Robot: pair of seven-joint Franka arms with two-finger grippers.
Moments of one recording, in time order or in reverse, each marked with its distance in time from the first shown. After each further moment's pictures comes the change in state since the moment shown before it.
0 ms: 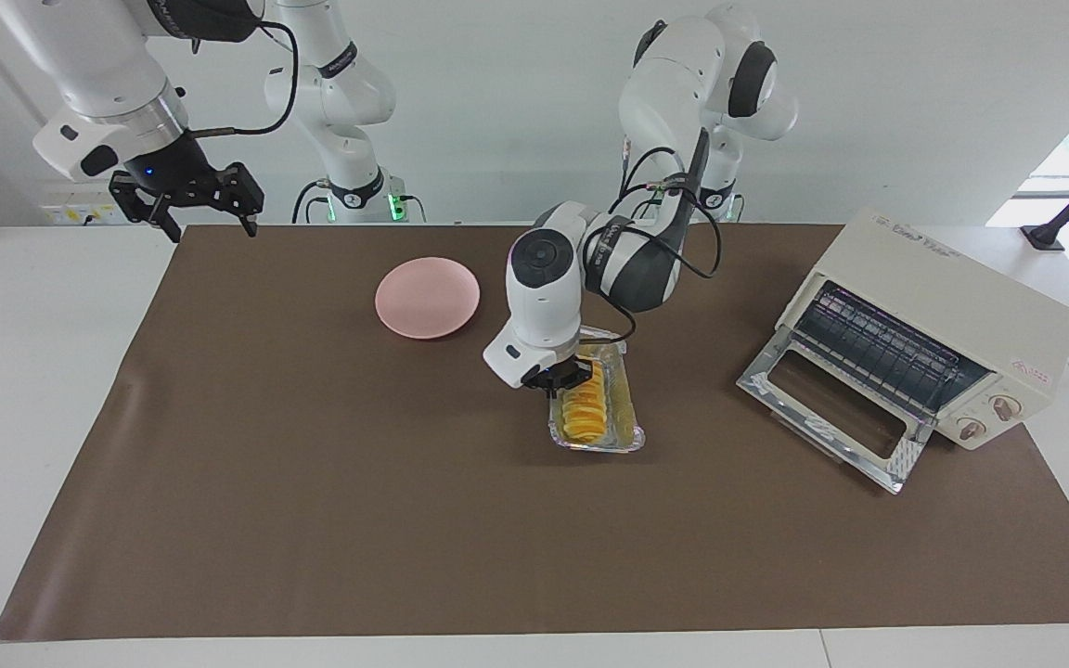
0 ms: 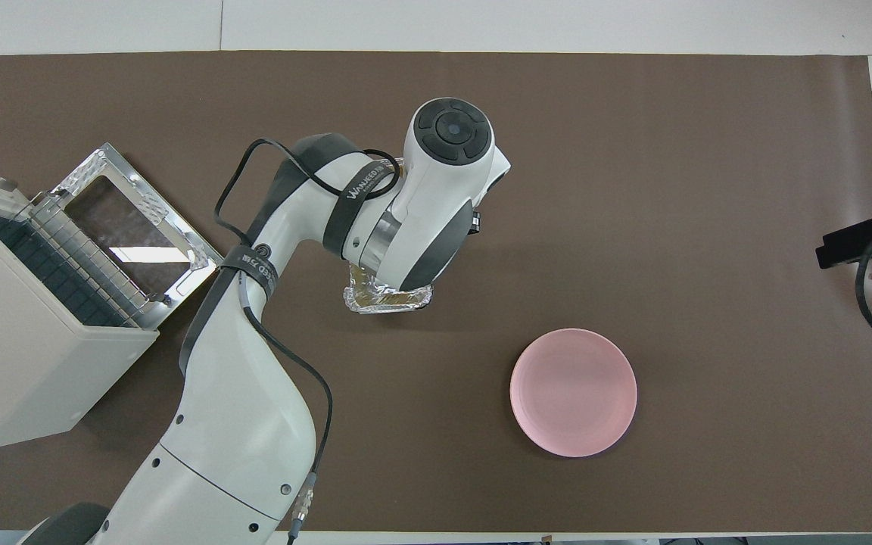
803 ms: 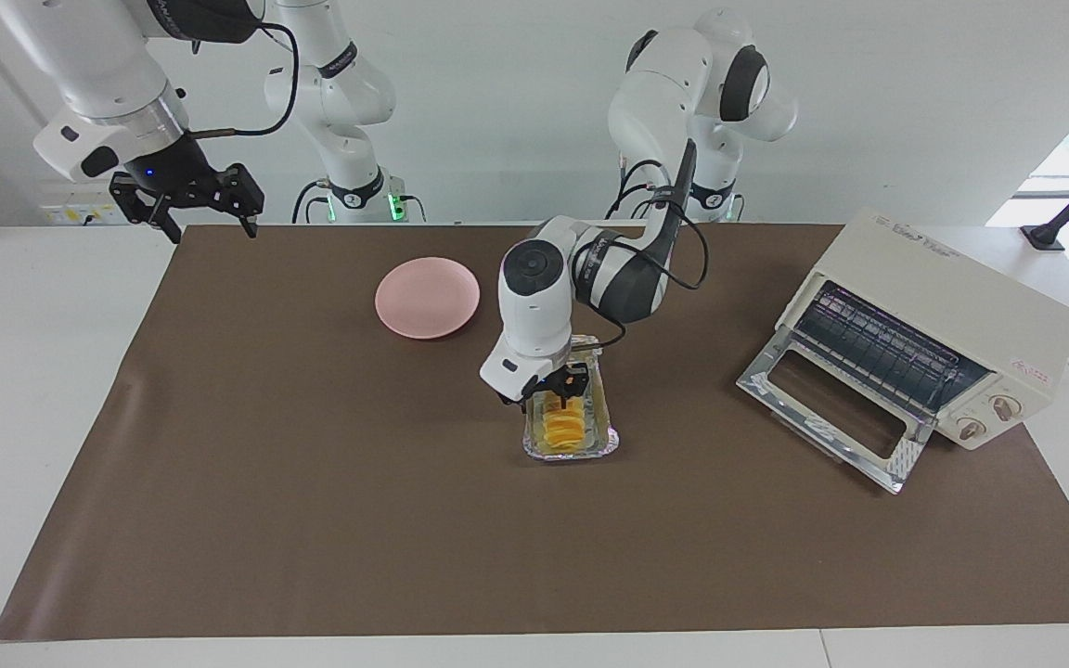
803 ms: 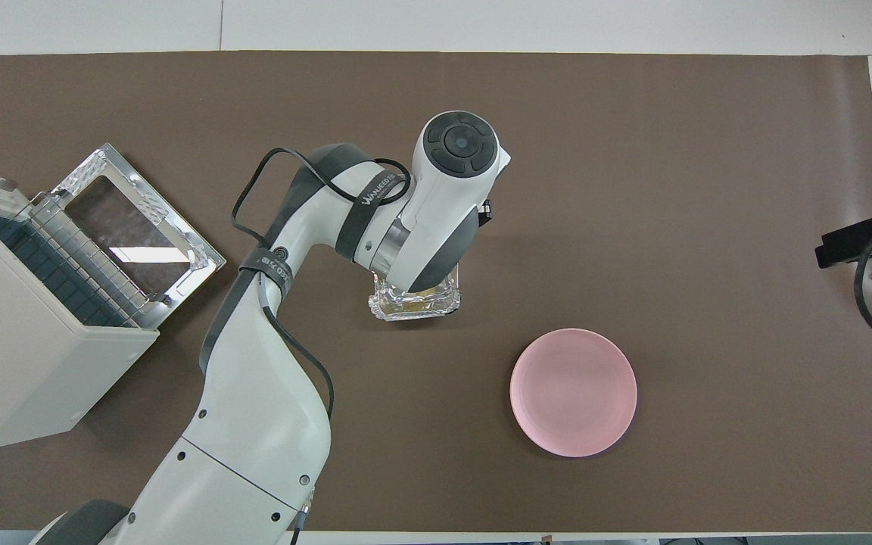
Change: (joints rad) left arm -0.020 0.006 0.081 -0.001 -0.024 0.054 -0.134; right arm 0.000 -0.001 0.001 -0.013 0.000 0.028 0.000
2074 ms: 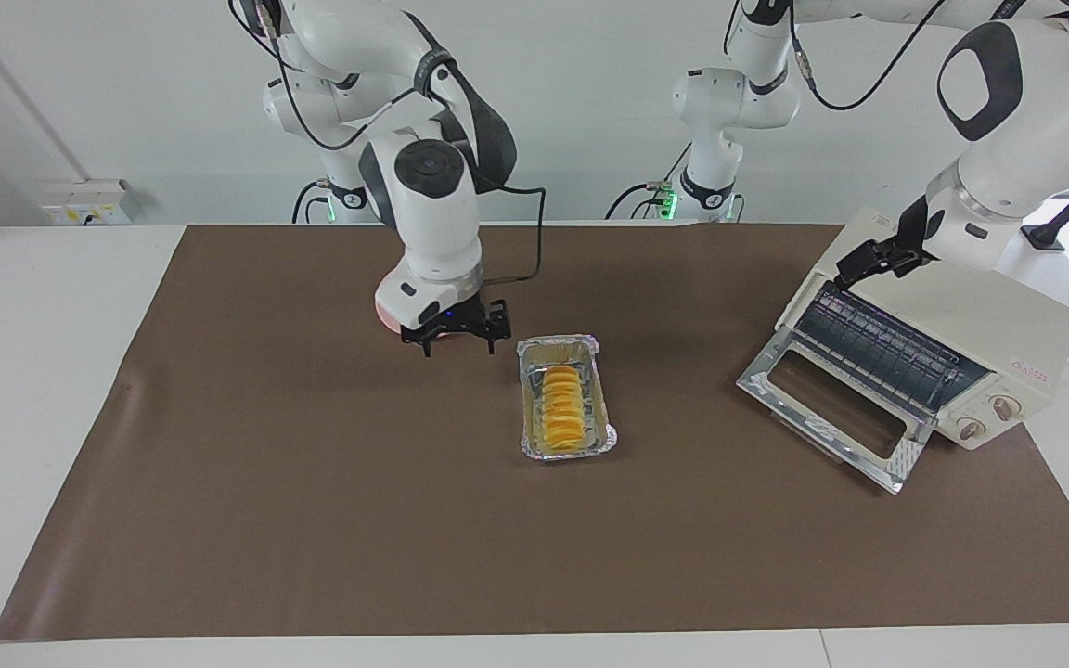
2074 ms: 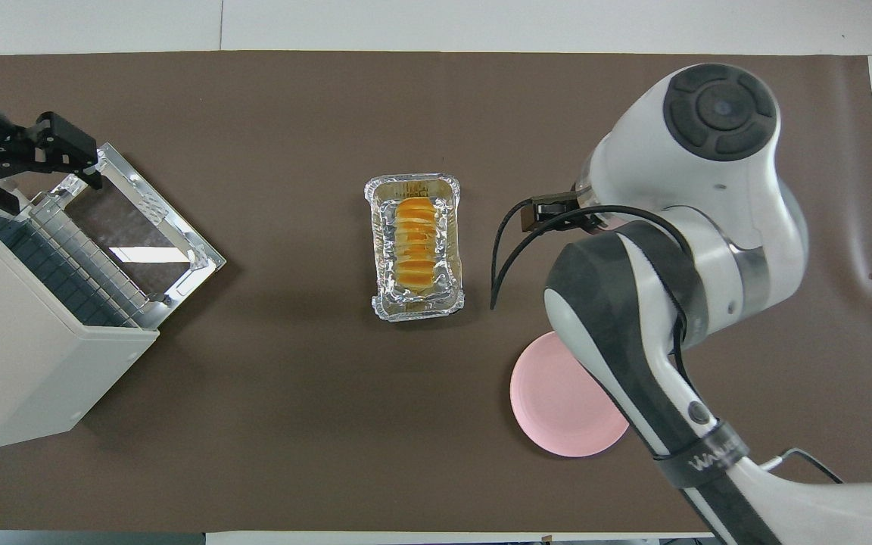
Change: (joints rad) left arm 0.578 -0.564 0.033 -0.250 -0.015 -0.526 0.492; right arm 0.496 0.425 0.016 0.051 0.002 0.419 0.623
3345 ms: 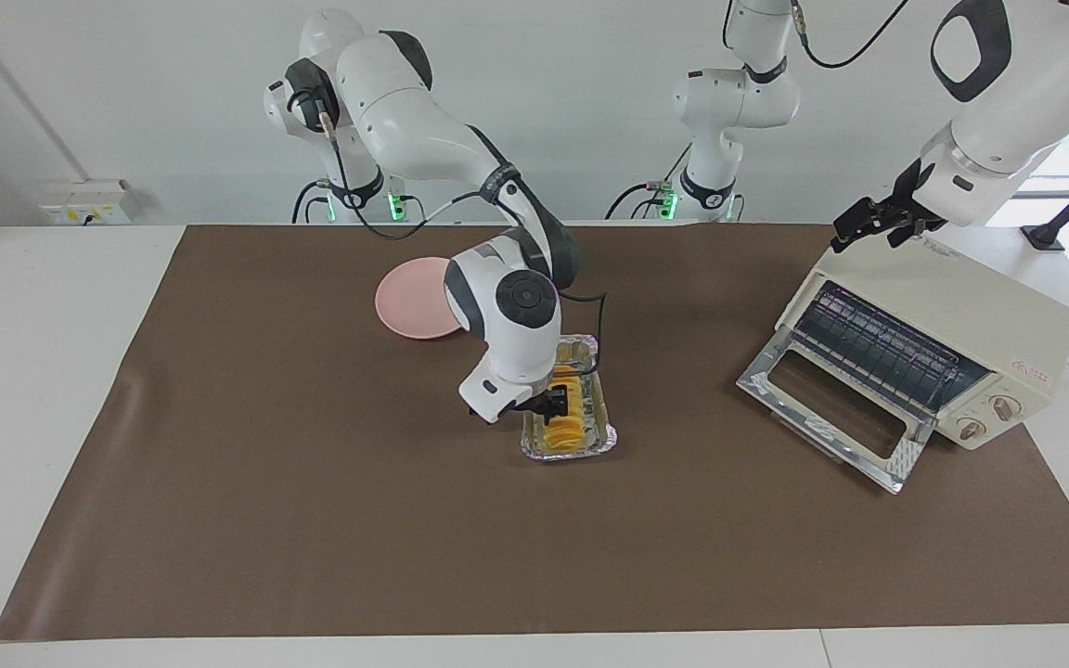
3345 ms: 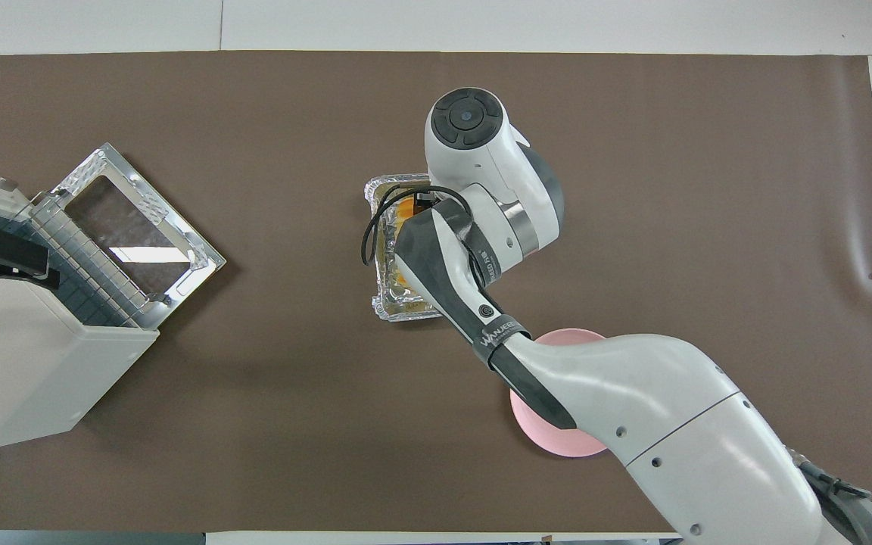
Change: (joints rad) left arm 0.051 -0.168 -0.041 -0.222 0.036 0.087 0.112; right arm 0.063 0.346 -0.022 0.296 -0.017 0.014 0.068
